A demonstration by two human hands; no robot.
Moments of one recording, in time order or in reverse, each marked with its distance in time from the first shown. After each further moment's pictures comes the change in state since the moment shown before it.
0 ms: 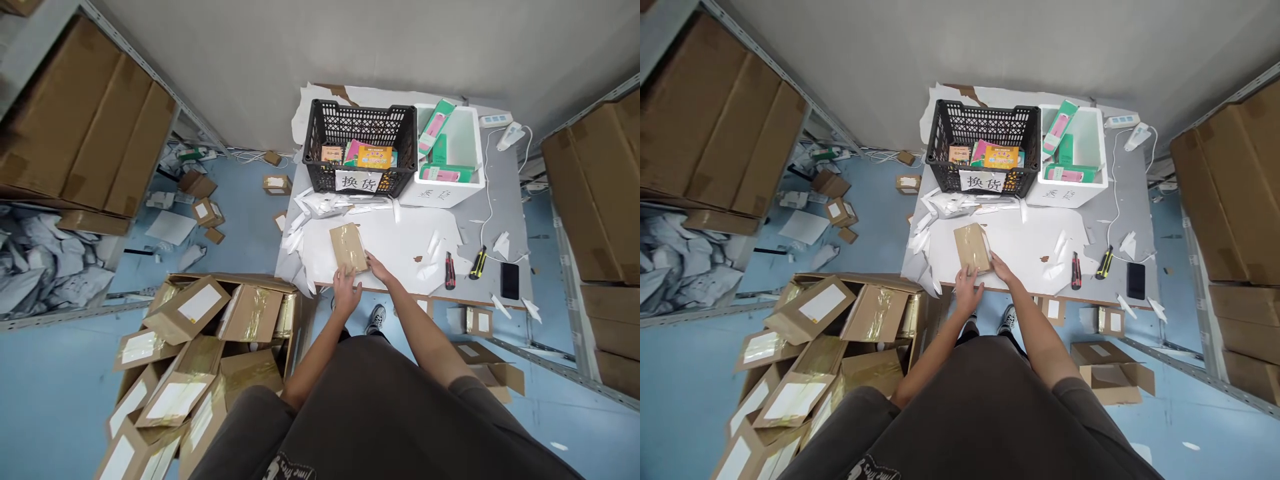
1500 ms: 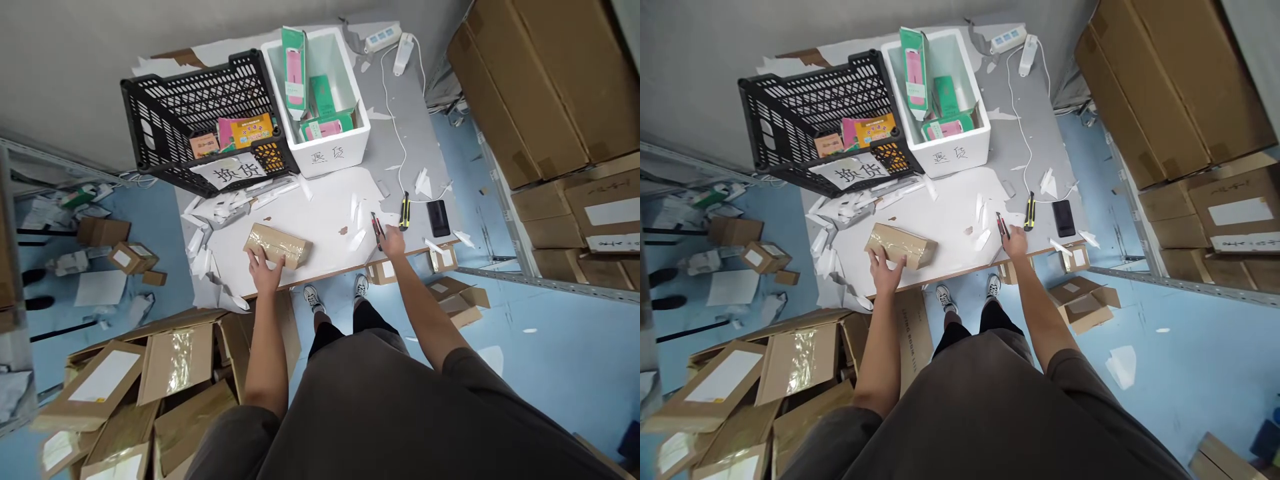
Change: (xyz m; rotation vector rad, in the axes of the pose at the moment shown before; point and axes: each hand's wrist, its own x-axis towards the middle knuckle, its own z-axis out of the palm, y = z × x) left_hand 0.096 0.039 0.022 0.406 0.003 -0.245; right_hand -0.101 0.207 -0.247 -0.371 0.621 0.292
